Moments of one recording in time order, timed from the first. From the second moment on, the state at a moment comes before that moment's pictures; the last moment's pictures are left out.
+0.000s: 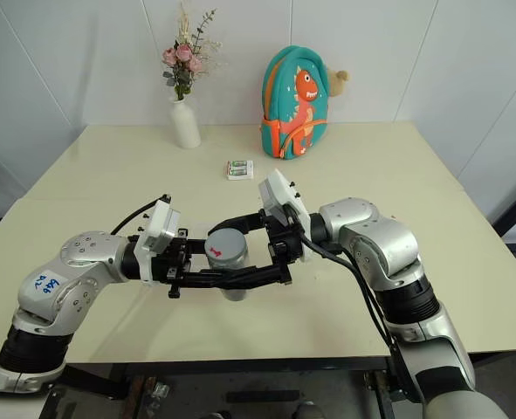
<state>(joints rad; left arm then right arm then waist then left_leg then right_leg) -0.54 0.68 -0.02 -0.32 -0.62 0.61 -1.07 -0.88 -0.46 0.19 -0.16 0.62 0.70 1.28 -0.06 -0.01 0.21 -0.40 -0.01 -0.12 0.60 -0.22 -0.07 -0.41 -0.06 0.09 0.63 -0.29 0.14</state>
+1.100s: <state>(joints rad) -0.50 0.70 0.03 -0.30 -0.59 0.62 -0.92 -0.89 -0.29 0.20 -0.03 0.49 0.56 0.99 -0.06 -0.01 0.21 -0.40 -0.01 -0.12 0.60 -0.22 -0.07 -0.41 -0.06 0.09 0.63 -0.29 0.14</state>
